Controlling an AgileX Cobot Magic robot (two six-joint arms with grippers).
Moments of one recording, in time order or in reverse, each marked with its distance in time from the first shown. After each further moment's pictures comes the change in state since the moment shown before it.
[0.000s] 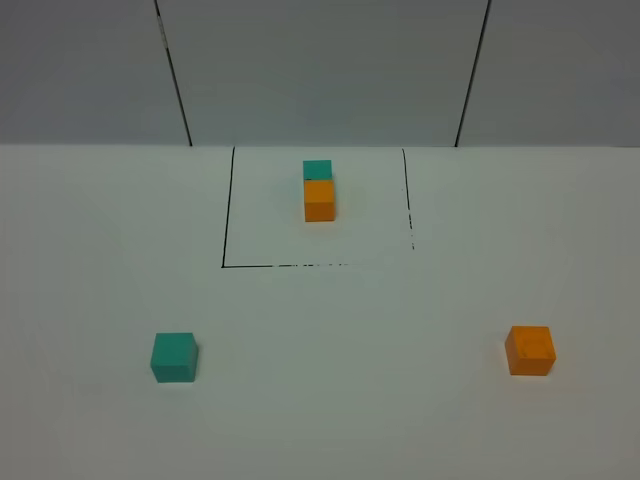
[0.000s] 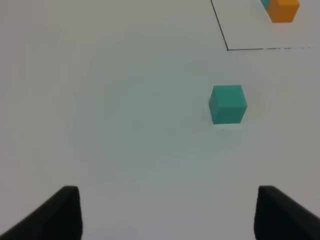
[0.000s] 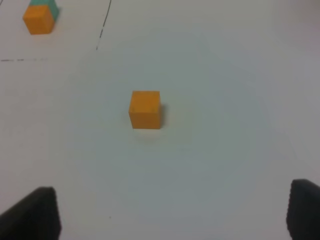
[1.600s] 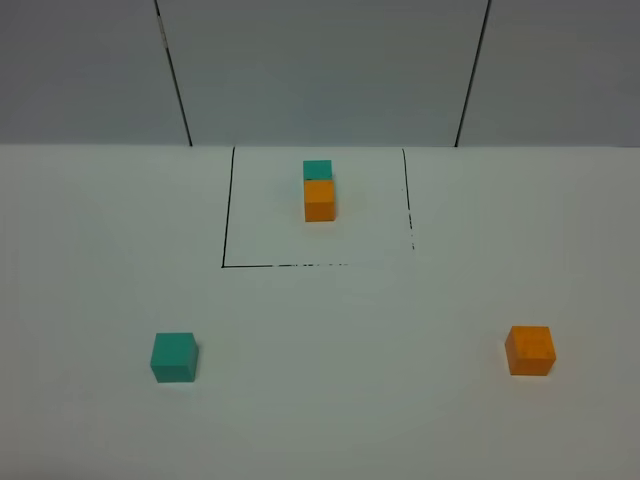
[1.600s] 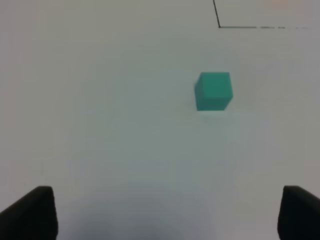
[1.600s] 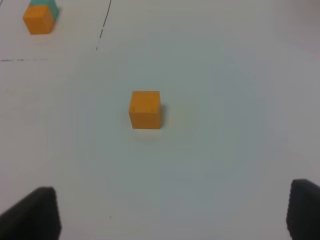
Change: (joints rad) left arm 0.000 0.396 -0.125 -0.077 -0.042 -0.016; right arm 0.000 0.000 0.000 0.000 0.000 0.000
